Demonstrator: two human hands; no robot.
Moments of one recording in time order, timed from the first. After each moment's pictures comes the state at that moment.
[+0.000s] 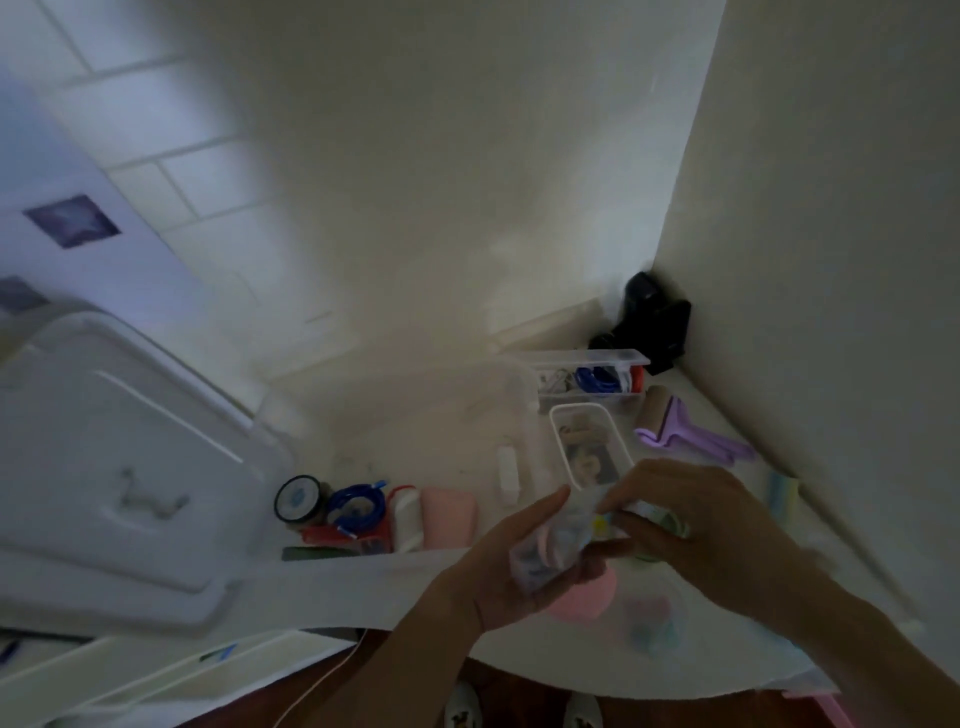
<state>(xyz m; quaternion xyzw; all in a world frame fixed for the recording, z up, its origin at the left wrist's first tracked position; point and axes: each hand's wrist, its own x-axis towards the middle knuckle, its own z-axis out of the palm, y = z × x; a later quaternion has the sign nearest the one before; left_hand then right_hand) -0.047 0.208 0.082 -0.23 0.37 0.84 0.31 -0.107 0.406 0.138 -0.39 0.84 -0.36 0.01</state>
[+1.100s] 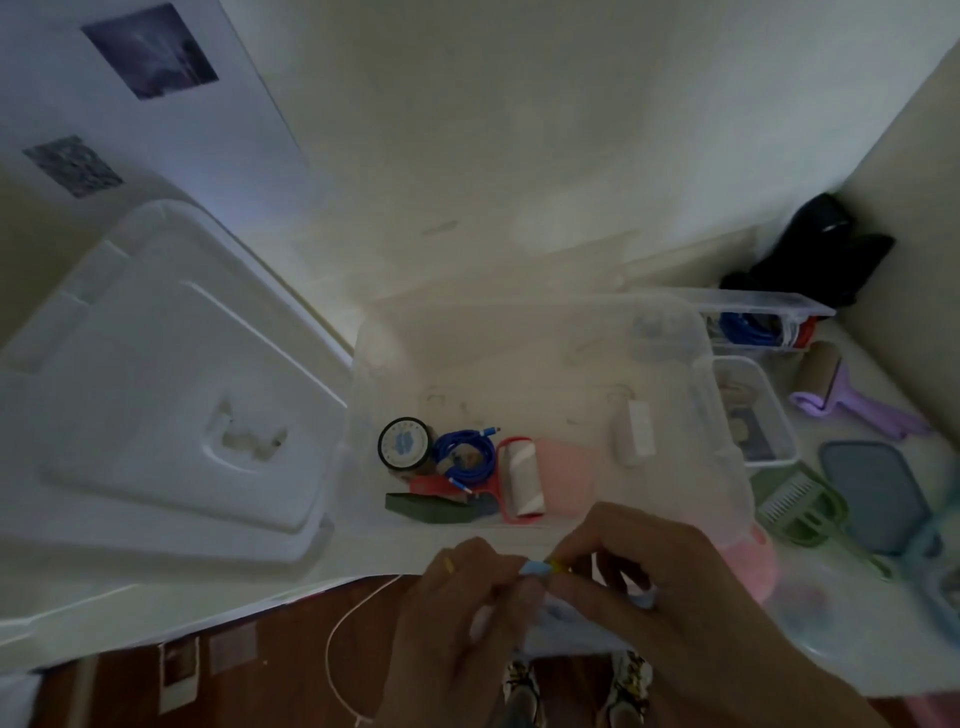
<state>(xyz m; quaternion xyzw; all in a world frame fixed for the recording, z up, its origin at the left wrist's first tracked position) 0.085 0.048 0.080 -0.15 0.82 0.52 -0.21 -0.035 0.202 0.104 -0.38 0.78 -0.46 0.19</state>
